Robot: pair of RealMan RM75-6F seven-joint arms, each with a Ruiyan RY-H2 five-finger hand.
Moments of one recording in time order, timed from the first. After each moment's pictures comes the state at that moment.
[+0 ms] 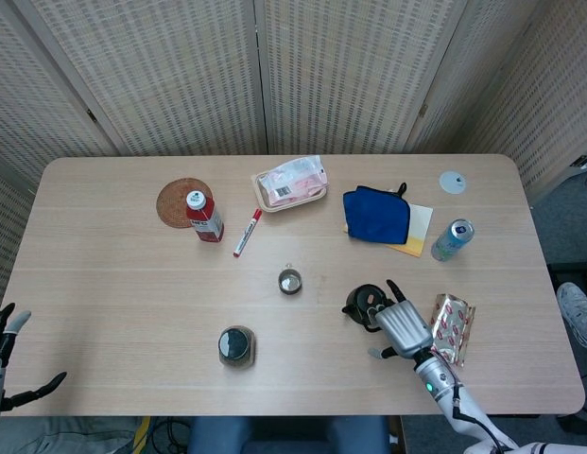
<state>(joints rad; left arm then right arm) 0.06 -1.12 0.00 -1.62 1.58 1.65 0.00 0.47 -1.47 -0.05 -1.64 -1.27 1.10 -0.60</state>
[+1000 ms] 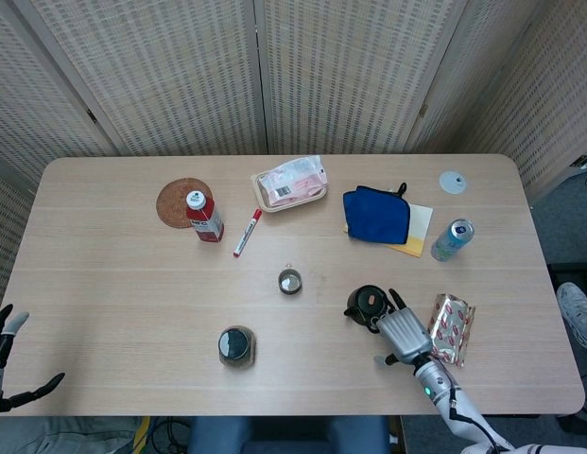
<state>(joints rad) 0.07 -1.12 0.00 -1.61 1.57 1.64 -0.01 0.46 -1.50 -0.06 -1.62 -1.20 1.05 -0.69</state>
